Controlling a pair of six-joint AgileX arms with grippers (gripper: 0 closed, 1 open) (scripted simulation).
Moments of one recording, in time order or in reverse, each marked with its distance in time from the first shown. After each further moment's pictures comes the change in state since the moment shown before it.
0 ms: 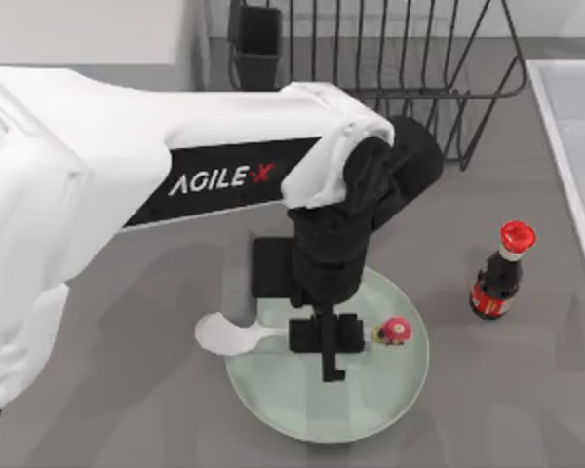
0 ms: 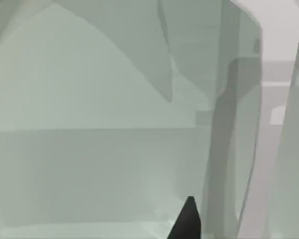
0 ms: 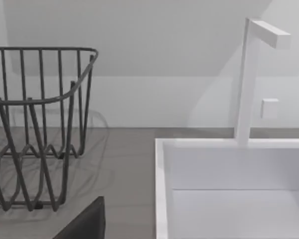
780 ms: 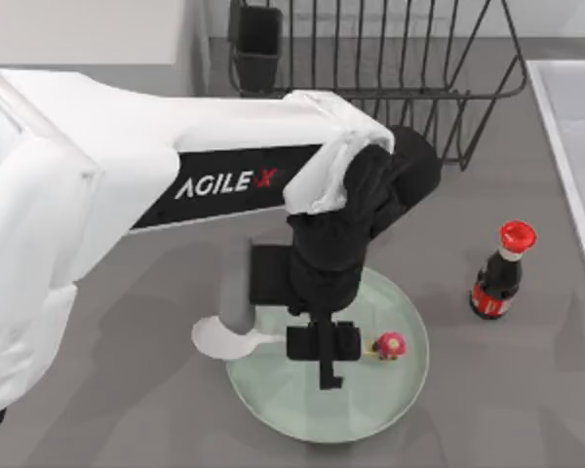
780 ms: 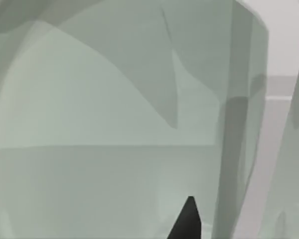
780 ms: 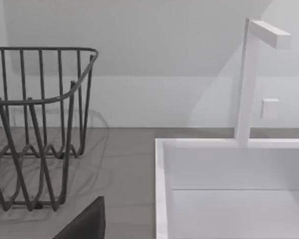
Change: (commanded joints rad) left arm -0.001 0.009 -0.008 -0.001 0.004 0.000; right arm 0.000 0.000 0.000 0.000 0.000 0.000
